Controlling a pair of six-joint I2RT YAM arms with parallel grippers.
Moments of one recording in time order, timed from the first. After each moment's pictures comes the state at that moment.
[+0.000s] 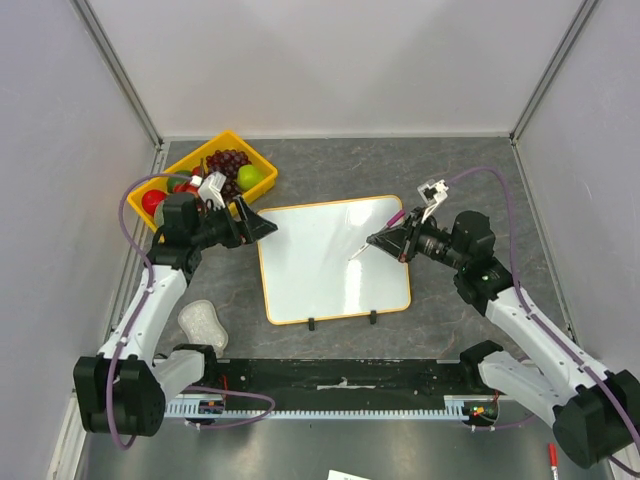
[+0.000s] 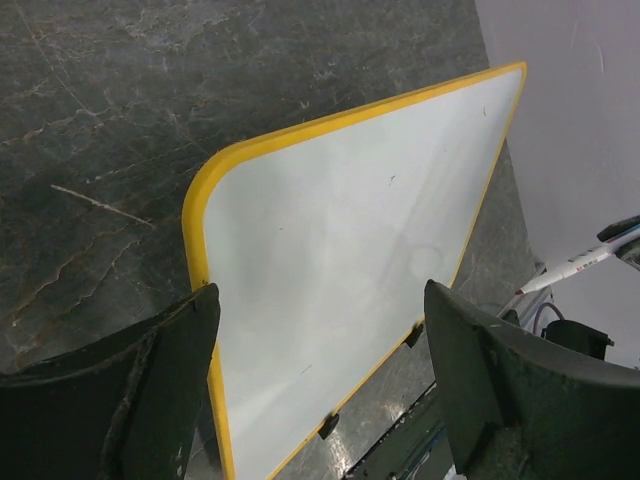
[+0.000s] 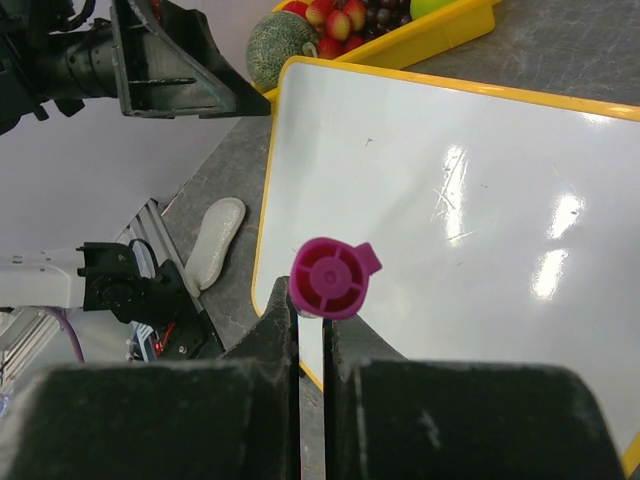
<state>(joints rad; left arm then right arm) -0.06 1.08 0.77 -0.20 0.67 -0.46 0.41 0.90 0.63 0.15 -0.59 0.50</state>
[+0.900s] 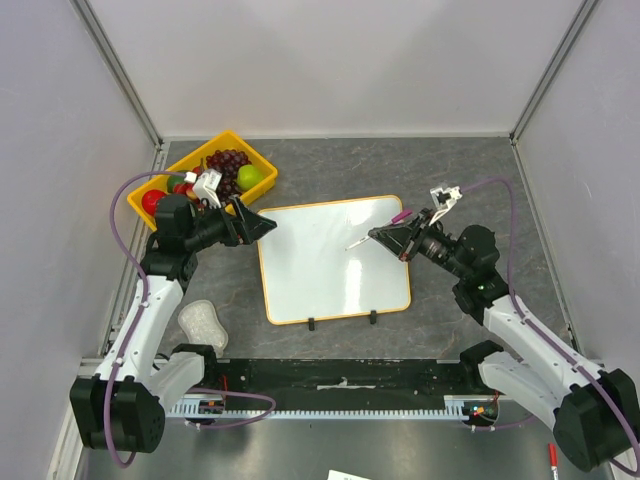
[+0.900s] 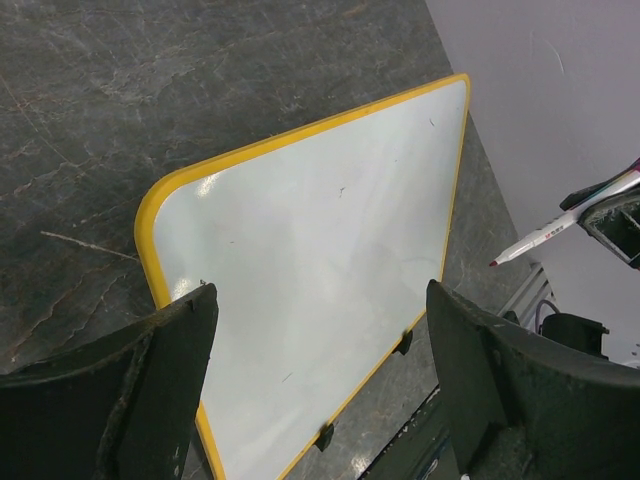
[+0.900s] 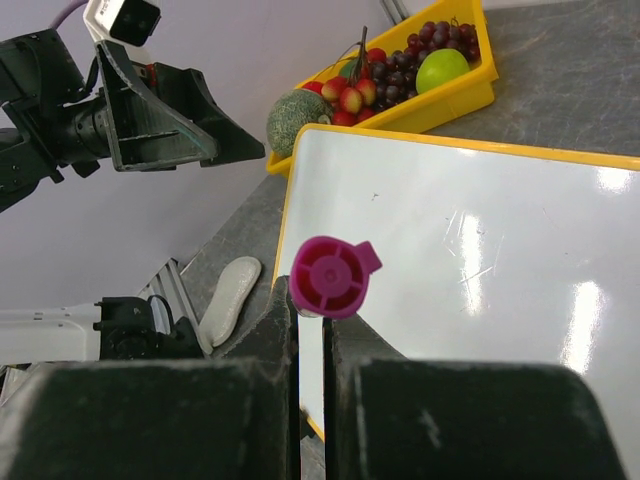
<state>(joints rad) -0.06 0.97 0.76 -0.17 0.69 -0.45 0.40 0.91 0.50 0.46 -0.51 0.63</state>
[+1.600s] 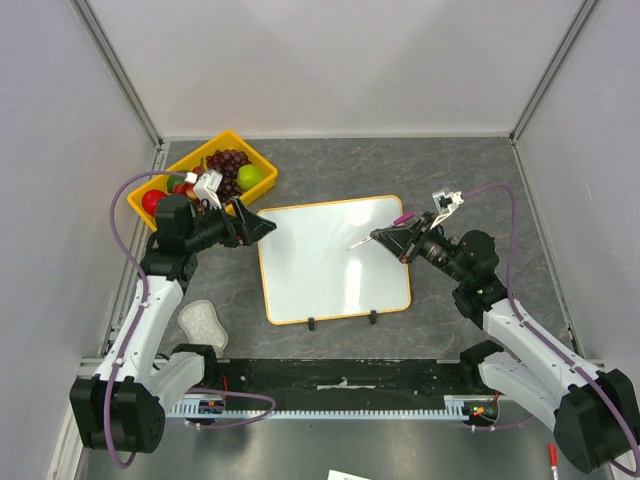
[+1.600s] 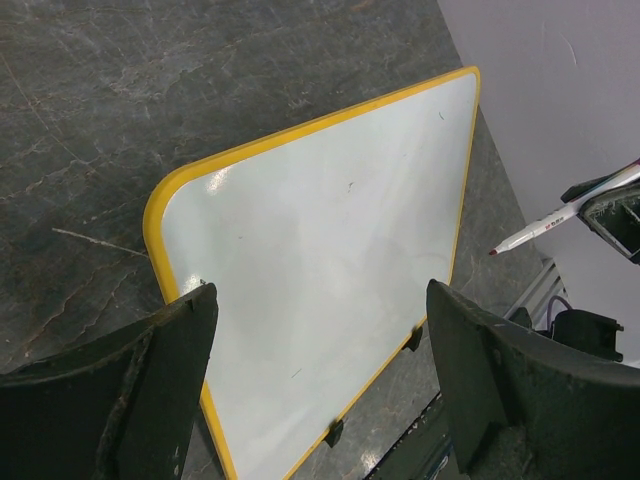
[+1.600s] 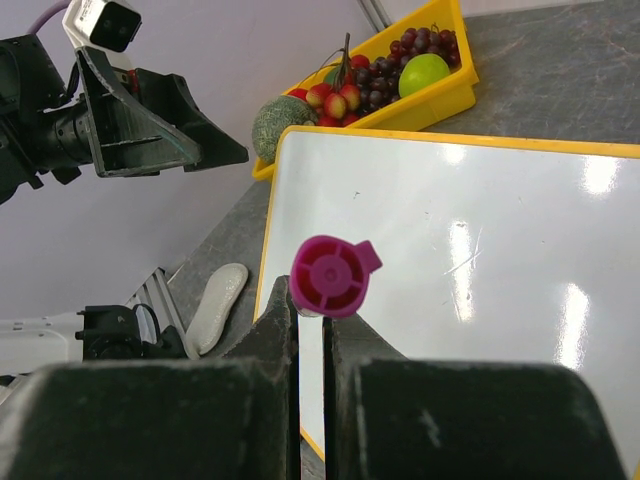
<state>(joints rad) -0.06 0.97 0.76 -0.19 0.69 -0.42 0.40 0.89 0.45 0.51 -0.47 0.63</state>
